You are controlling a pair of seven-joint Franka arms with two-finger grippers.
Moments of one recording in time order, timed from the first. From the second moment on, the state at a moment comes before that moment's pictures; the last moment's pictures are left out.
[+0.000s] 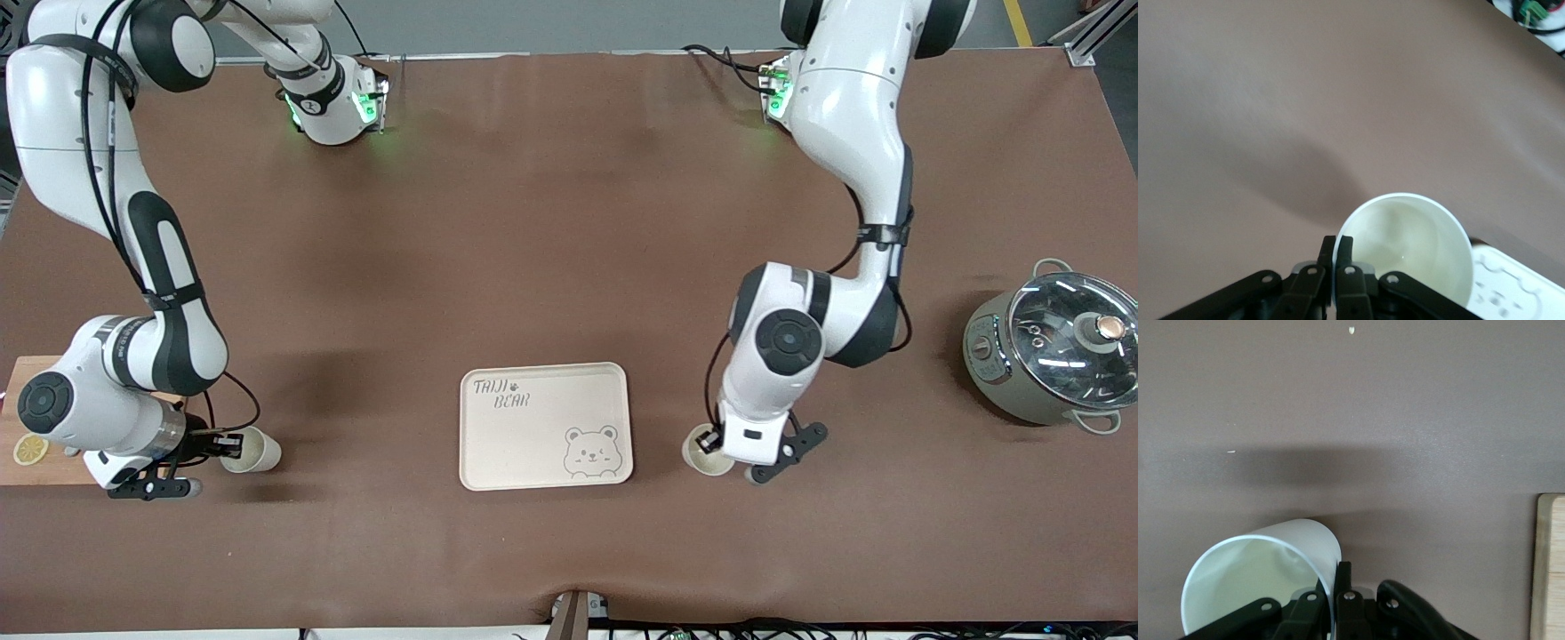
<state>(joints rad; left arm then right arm) -0.64 0.81 0.30 -1.27 -0.17 2.19 -0.96 -0.14 0.82 0.05 -1.40 0.02 2.27 -0.13</state>
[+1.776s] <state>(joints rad) -0.89 0.92 0.33 -1.23 -0.17 2.23 -1.26 0.25 0.81 0.08 -1.22 0.02 1.99 0.74</state>
